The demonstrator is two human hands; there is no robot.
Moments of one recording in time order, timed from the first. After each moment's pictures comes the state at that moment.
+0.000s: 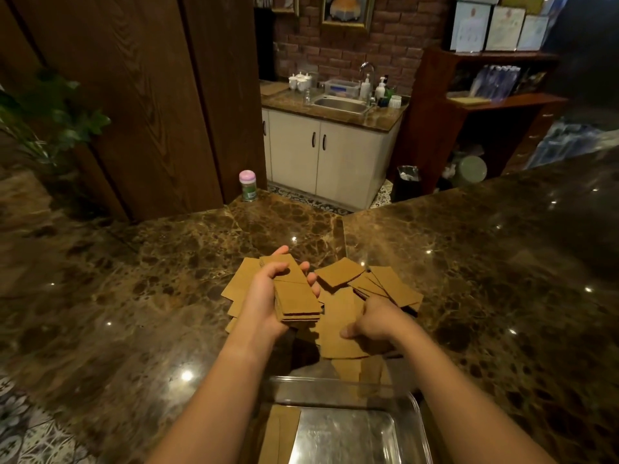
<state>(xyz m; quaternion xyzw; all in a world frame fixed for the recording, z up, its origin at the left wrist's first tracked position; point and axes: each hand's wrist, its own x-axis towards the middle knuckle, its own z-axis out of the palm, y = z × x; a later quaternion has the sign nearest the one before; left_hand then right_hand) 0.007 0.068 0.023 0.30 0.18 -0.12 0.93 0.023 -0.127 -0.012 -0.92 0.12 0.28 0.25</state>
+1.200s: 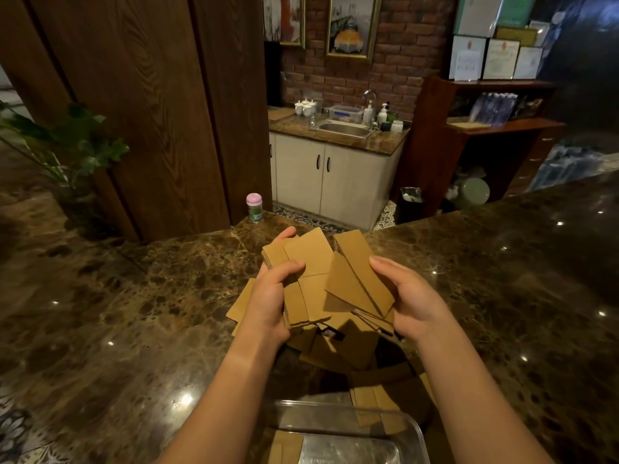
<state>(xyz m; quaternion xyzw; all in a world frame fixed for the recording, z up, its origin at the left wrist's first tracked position) 0.006 0.066 0.067 0.44 0.02 -0.02 0.90 0.011 -0.136 0.086 -0.53 0.10 0.15 0.83</state>
